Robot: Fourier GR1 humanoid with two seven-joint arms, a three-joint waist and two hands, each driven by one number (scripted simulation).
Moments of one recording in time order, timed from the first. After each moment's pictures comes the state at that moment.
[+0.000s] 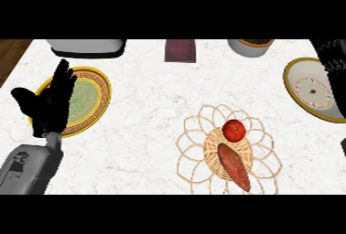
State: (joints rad) left arm -0.30 0.36 -0.09 -1.40 0.22 0.35 0.10; right arm -0.38 -0.54 0.05 -1.72 -0.11 -0.06 0.05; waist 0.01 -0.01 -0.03
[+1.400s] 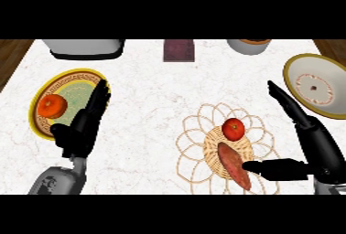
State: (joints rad) left arm -0.16 0.24 -0.23 -1.53 0.14 0.25 0.05; right arm -0.06 -0.42 0.20 -1.86 0.09 -0.11 -0.02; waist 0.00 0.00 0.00
